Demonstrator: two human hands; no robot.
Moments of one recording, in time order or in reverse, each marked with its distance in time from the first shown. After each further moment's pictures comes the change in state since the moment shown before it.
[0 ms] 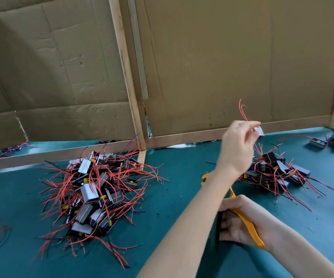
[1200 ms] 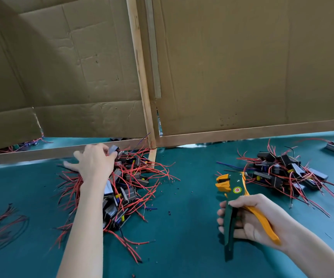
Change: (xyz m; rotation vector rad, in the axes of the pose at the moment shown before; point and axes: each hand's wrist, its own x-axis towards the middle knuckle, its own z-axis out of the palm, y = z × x) left_hand -0.067 -0.108 -0.264 1.037 0.406 -0.764; right_hand 0.000 -0.003 -0.008 0.042 0.017 -0.034
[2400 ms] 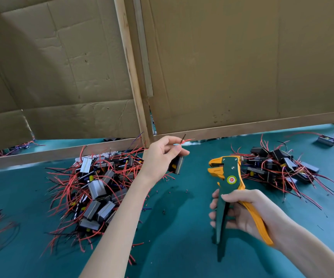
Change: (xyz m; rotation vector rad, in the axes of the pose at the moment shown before) left_hand -0.074 0.099 0.028 -1.097 -0.586 0.520; right_hand 0.000 0.002 0.003 -0.050 -0.072 -0.172
